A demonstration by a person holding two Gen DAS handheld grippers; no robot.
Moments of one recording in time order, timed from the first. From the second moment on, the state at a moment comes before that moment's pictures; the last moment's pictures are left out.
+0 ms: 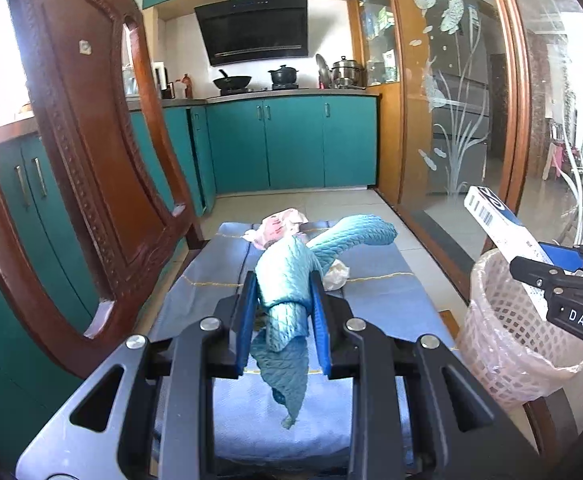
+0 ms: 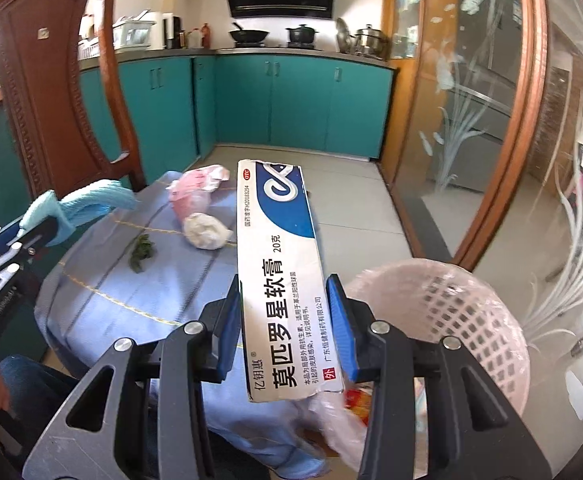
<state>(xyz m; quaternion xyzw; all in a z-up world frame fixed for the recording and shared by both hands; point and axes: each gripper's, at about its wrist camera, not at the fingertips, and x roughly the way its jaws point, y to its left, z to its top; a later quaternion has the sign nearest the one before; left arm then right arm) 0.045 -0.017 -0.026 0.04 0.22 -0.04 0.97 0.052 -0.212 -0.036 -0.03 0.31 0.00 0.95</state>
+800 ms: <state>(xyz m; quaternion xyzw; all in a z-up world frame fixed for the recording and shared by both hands) 0.050 -0.229 -0.063 0.11 0.28 -0.26 0.92 0.000 -0.376 -0.087 0.05 0.35 -0.14 0.92</state>
